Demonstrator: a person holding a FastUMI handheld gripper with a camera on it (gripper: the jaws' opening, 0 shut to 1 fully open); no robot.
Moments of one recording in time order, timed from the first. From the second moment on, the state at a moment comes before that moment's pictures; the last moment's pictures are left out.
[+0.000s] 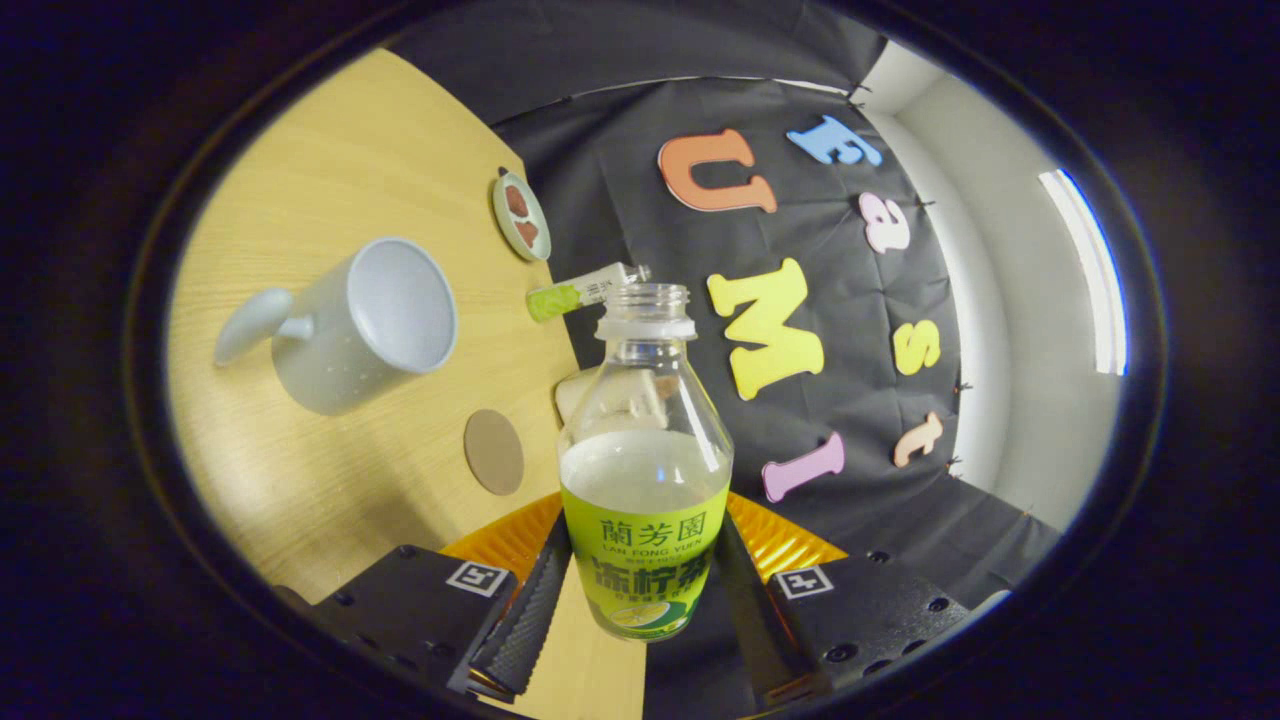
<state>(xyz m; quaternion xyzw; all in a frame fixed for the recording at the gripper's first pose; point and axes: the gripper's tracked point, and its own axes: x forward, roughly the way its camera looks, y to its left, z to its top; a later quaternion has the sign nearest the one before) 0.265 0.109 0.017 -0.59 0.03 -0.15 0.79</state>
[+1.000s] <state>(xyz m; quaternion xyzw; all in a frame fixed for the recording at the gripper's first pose) 0.271 0.111 0.036 -0.72 0.02 -0.21 0.66</state>
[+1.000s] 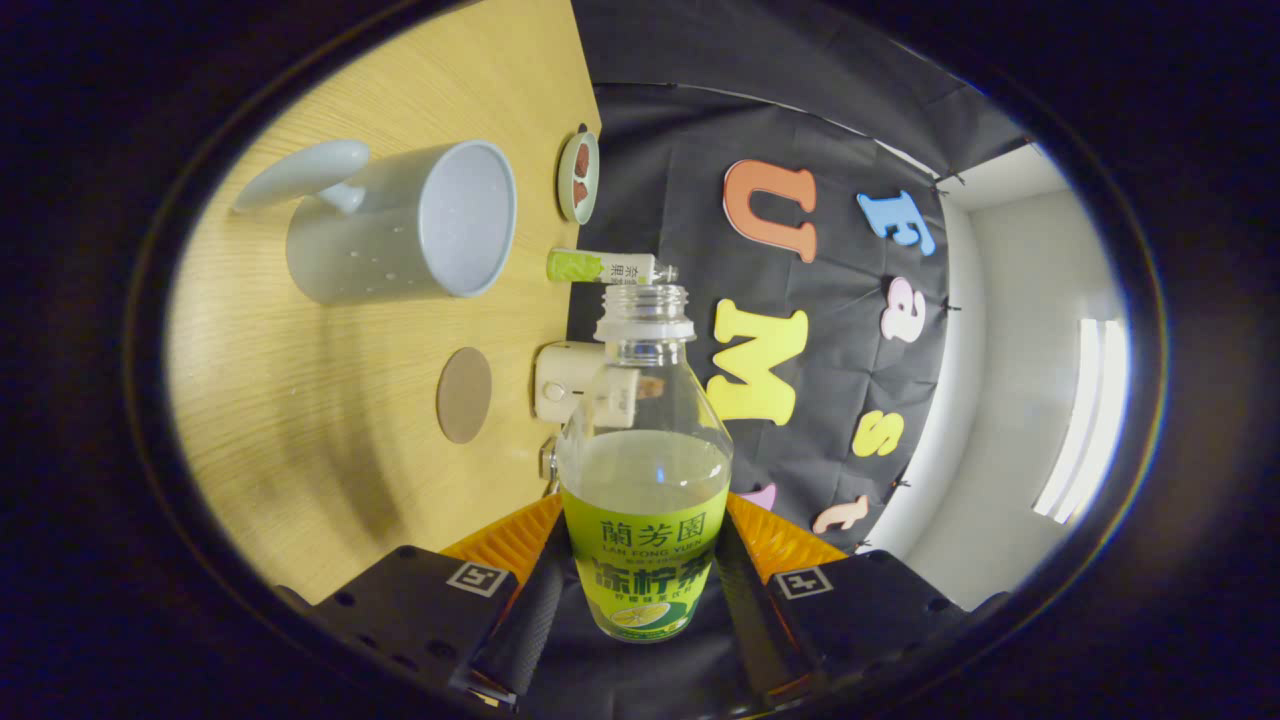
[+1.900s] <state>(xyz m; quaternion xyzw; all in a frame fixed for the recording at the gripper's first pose) 0.271 0.113 0.045 -0.75 0.03 -0.23 0.62</state>
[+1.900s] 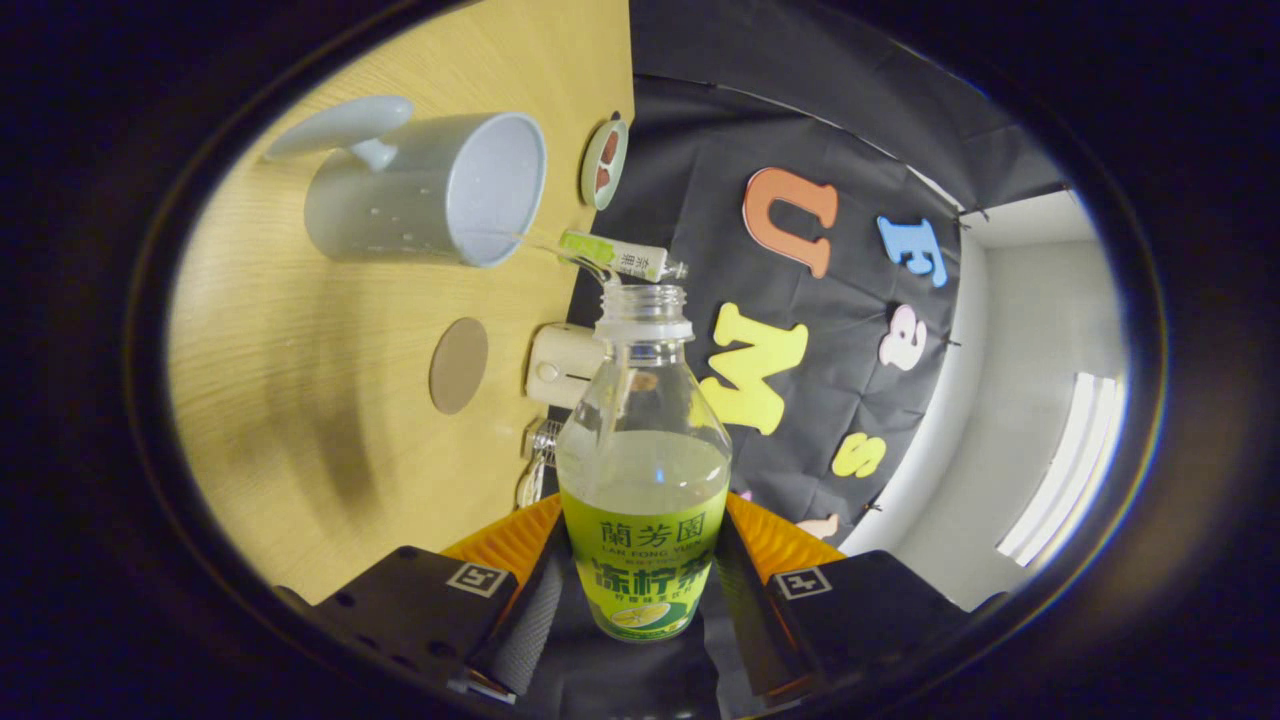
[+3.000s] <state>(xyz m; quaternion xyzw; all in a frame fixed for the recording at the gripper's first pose) 0.267 0.123 0.060 -0.80 0.06 -0.23 0.55</state>
